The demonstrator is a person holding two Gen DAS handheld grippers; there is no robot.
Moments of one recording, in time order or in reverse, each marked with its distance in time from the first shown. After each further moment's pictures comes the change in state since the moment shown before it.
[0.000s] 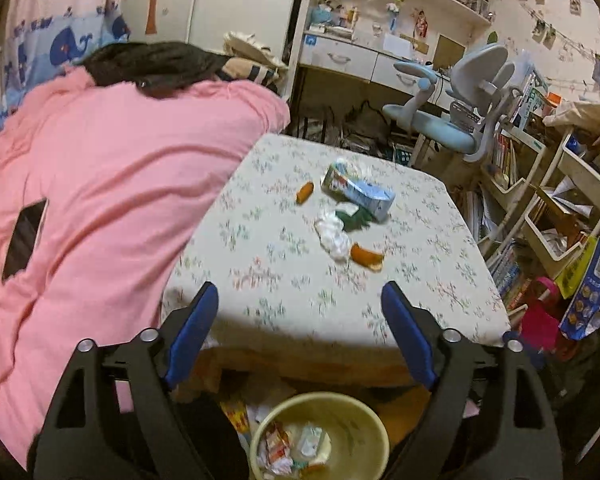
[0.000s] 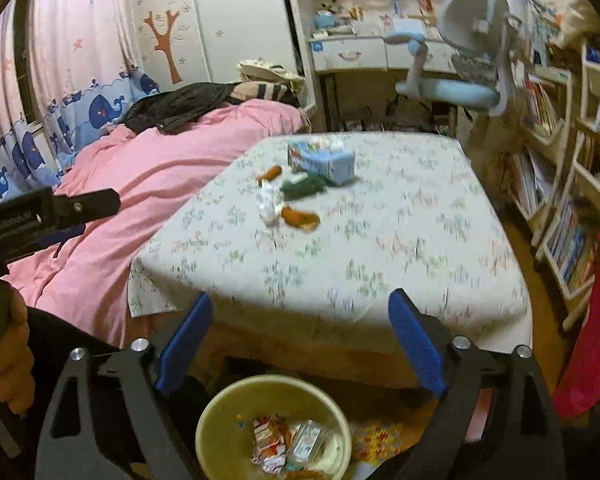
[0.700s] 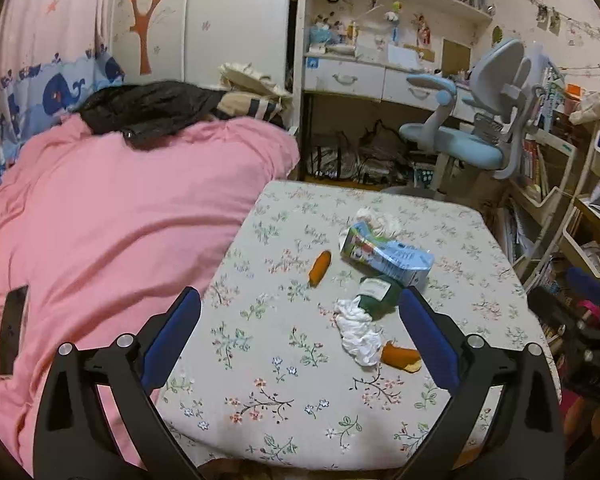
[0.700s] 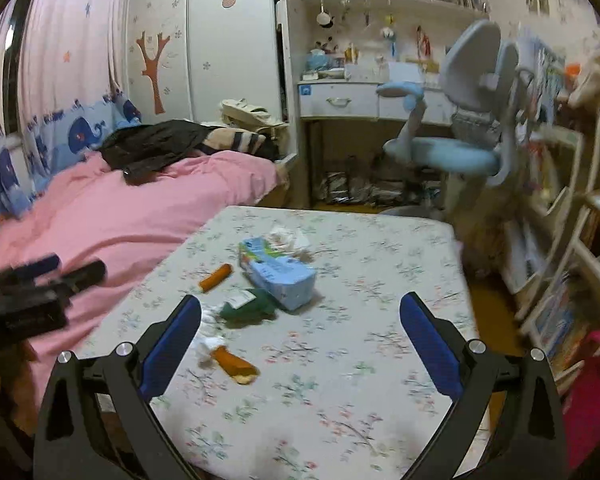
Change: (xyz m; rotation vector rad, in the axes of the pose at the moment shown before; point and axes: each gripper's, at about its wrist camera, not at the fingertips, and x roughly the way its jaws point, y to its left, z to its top) left arm 0.100 -0.014 0.084 0.067 -0.076 0.090; right arm 0.065 -0.041 0.091 -0.052 -0.123 -0.068
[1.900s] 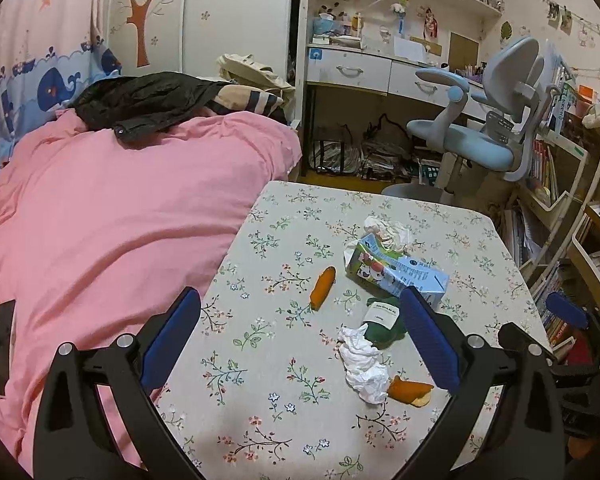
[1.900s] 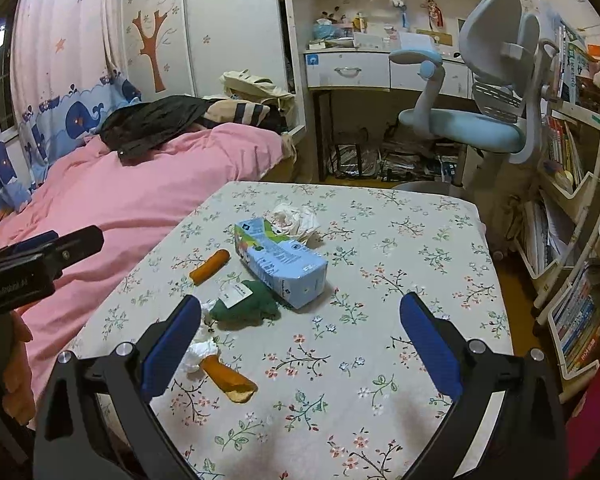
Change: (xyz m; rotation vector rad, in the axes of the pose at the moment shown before) left arm 0.040 -0.002 0.024 0.000 0.014 0.010; right arm 0.046 -0.005 0.007 0.022 0.123 0.052
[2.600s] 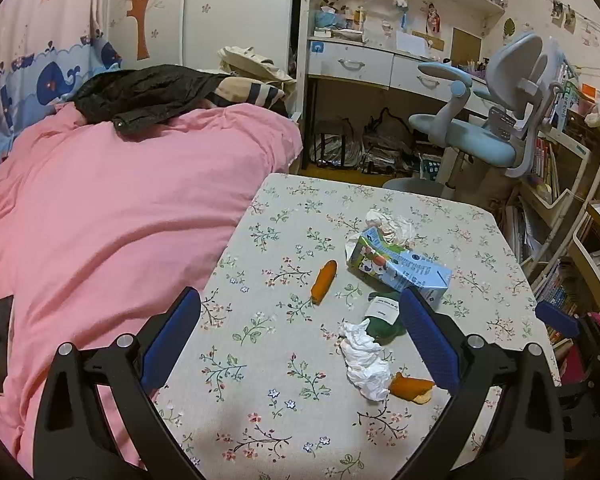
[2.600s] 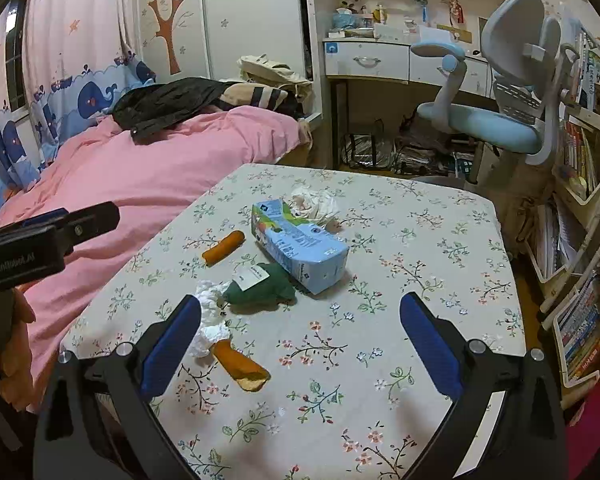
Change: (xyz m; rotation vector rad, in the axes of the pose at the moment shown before) left arm 0.007 0.004 -0.001 -0.015 0.029 -0.001; right arm 0.009 0.013 -0.007 -0.052 0.051 0.031
